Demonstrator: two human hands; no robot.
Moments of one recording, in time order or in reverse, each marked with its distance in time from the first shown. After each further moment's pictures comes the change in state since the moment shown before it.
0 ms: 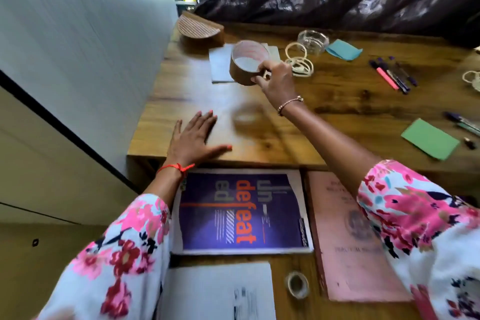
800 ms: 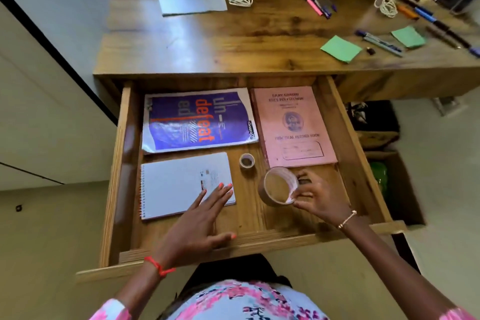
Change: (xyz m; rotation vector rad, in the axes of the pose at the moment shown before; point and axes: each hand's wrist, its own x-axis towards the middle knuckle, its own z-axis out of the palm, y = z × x) left_hand -0.347 0.115 0.070 -0.209 -0.389 0.474; right_hand -0.460 0.072 -0.169 0.061 -0.547 0.199
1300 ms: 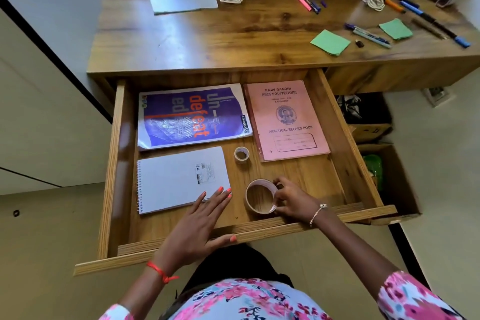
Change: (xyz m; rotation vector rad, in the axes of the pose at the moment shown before) left_hand -0.016 0.011 0.022 0.125 0.032 0.019; right_hand 0.000 -0.007 0.039 -0.210 -0.265 0.061
